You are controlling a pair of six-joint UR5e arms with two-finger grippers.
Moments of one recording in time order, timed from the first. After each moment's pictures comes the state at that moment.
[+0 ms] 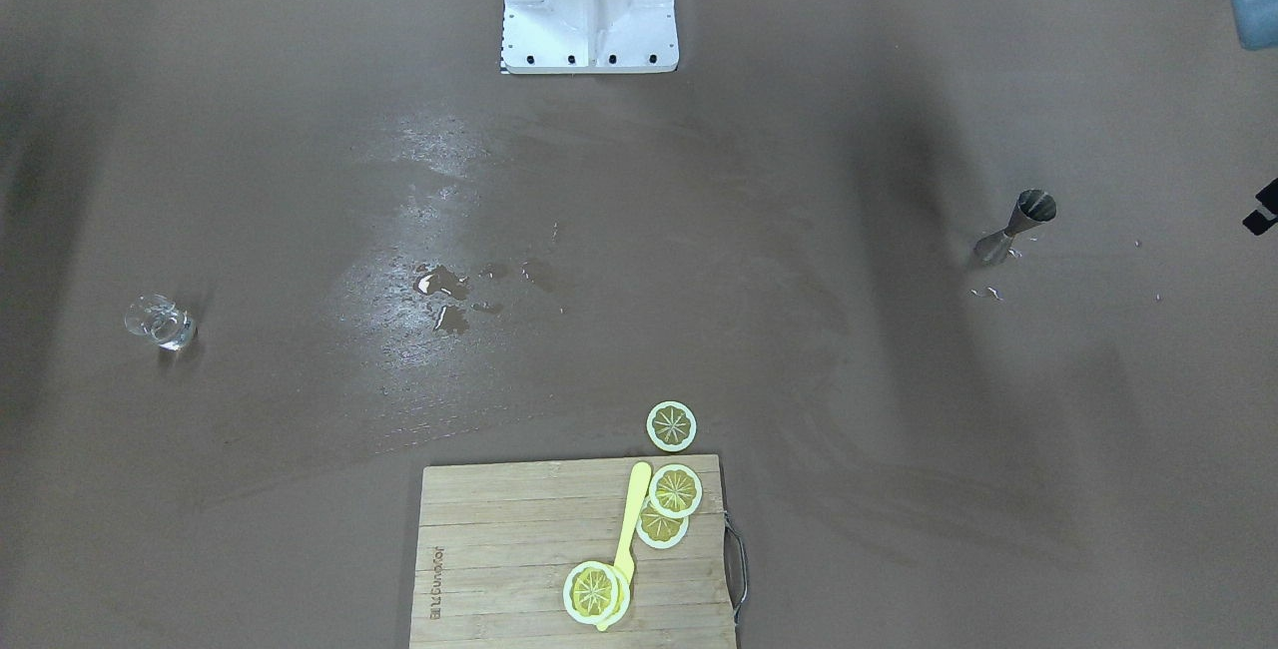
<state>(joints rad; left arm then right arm) -1.46 -1.45 -1.66 -1.94 -2.31 -0.49 1.59 -1.54 1.66 -1.79 2.36 0.00</state>
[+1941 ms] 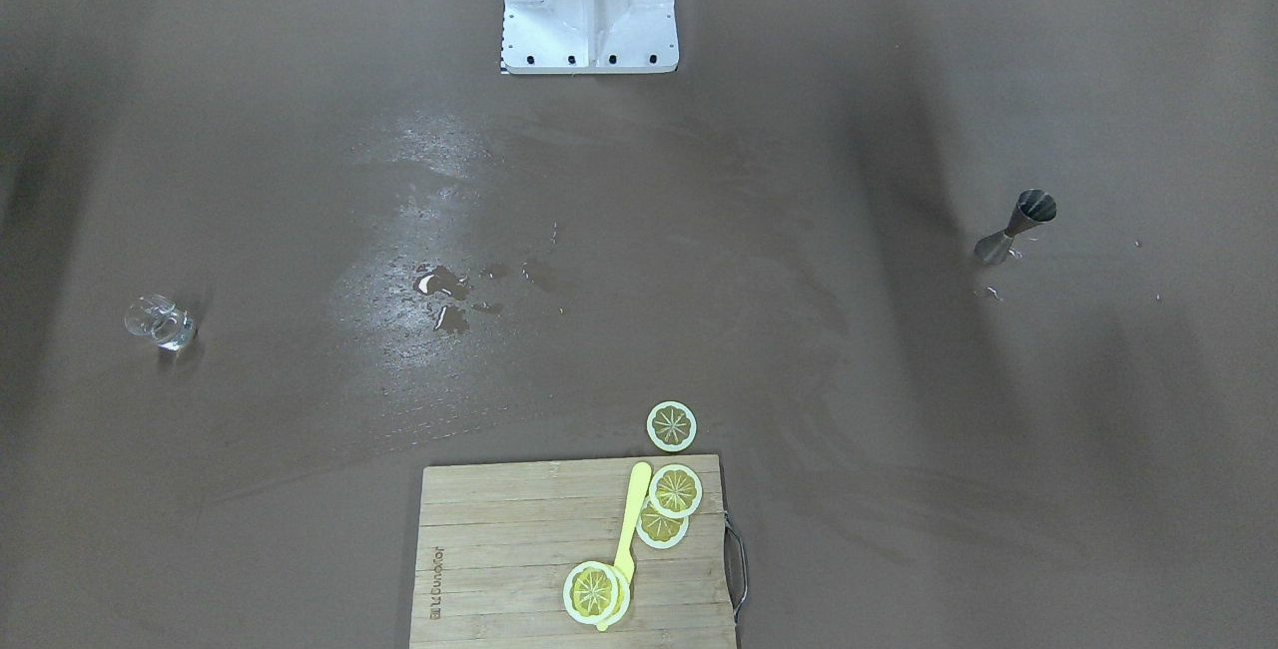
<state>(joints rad) -1.70 -1.41 -1.72 -1.56 -2.32 0.04 1.57 -1.54 1.63 -1.69 2.37 -0.01</state>
